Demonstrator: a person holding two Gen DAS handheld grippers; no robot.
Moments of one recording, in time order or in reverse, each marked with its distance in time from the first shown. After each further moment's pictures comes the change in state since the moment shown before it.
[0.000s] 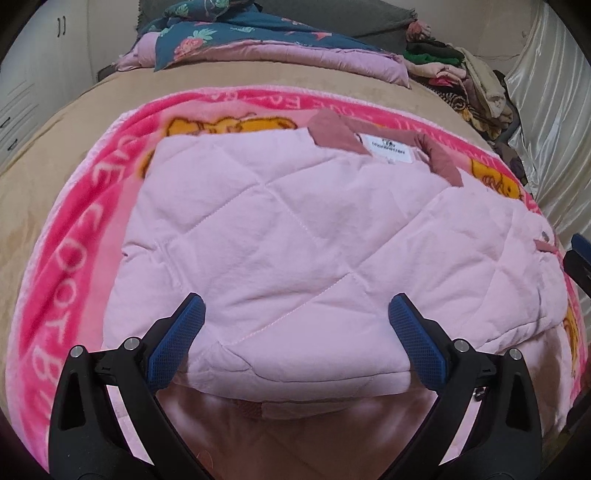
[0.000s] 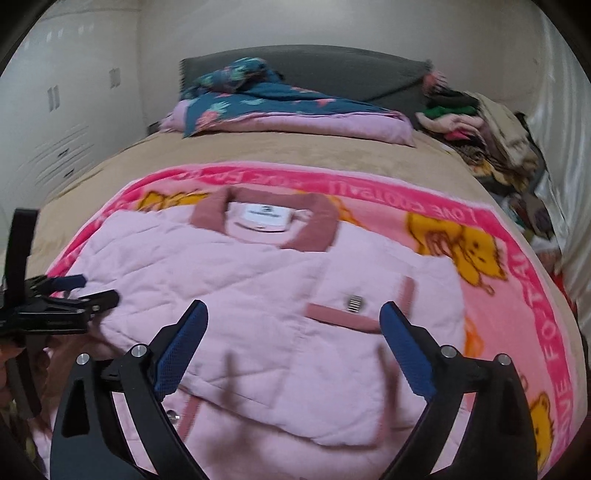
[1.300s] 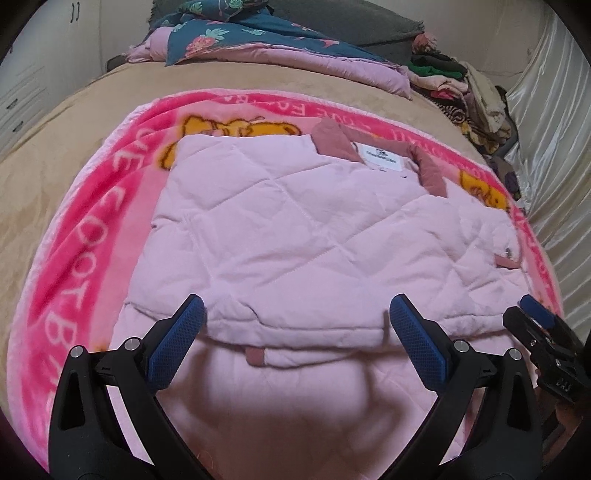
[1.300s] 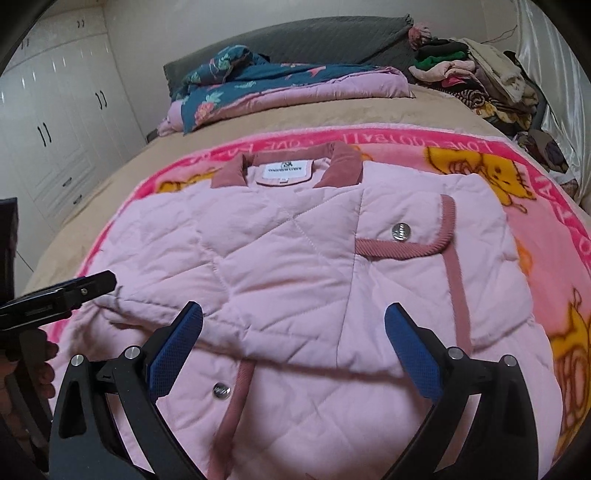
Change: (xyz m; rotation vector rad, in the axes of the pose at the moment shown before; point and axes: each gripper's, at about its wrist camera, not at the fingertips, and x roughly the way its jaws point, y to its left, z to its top) left arm -0.043 0.005 -0.009 -0.063 -0.014 -0.036; right arm -0.001 0.010 -0.046 0.236 0.044 0.089
